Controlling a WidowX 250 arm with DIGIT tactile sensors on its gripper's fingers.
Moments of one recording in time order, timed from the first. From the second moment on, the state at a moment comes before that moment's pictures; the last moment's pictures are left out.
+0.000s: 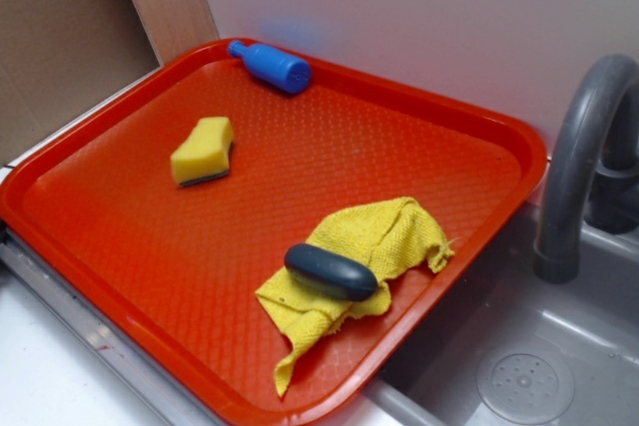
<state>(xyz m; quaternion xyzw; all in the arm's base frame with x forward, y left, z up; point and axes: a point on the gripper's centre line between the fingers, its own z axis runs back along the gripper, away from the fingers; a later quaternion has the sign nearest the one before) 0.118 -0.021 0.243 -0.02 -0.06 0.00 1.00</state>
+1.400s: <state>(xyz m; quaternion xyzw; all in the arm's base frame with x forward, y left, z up) 0.190 -0.239 0.178 -0.06 -0.07 -0.58 0.81</state>
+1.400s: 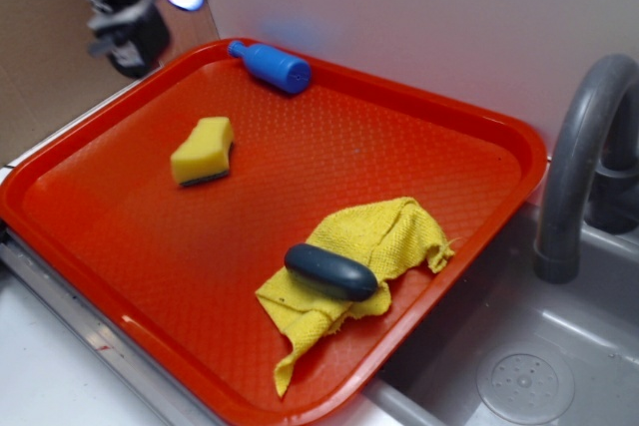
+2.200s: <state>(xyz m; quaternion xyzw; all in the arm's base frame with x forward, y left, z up) 0.149 -0.290 0.089 0.03 0.09 -0.72 0.69</state>
